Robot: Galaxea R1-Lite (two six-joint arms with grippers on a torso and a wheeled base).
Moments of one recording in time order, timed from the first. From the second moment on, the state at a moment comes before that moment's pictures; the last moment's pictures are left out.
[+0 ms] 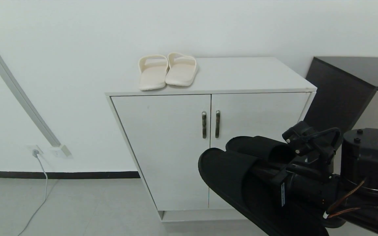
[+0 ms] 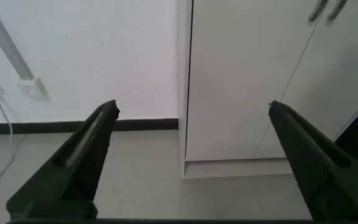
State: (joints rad) left arm 0.00 0.00 0.00 0.00 0.01 0.00; right arm 0.78 1.51 -0.59 -0.68 -0.07 0.05
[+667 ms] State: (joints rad) left arm 0.00 0.00 0.00 0.00 0.01 0.01; right arm 0.78 1.52 -0.58 -0.68 -0.07 0.05
